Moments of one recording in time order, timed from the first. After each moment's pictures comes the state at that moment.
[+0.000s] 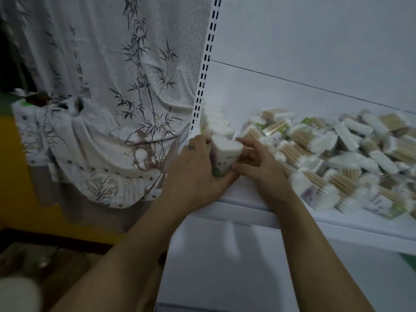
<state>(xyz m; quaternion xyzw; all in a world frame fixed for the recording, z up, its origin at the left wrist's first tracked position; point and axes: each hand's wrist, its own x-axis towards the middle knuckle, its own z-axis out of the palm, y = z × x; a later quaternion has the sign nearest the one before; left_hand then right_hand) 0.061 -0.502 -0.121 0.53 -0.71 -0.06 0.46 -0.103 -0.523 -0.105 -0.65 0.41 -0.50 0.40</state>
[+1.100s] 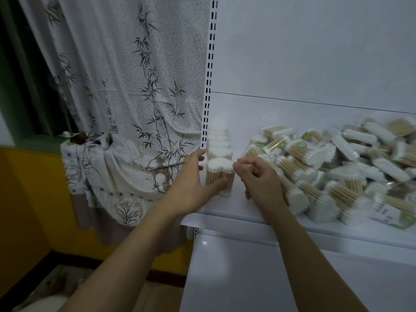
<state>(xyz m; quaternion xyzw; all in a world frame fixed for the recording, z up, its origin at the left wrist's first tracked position) 0.077 -0.503 -0.108 0.50 -0.70 -0.21 0.46 -0.102 -0.515 -0.103 -0.61 0.44 -0.58 0.33</state>
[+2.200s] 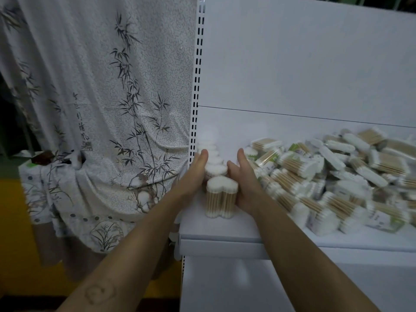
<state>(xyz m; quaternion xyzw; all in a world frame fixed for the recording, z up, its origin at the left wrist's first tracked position) 0.077 -0.584 -0.088 0.41 -0.60 -0.51 0.46 -0.062 -0.577 -0.083 -0.46 0.39 -0.52 0.61</state>
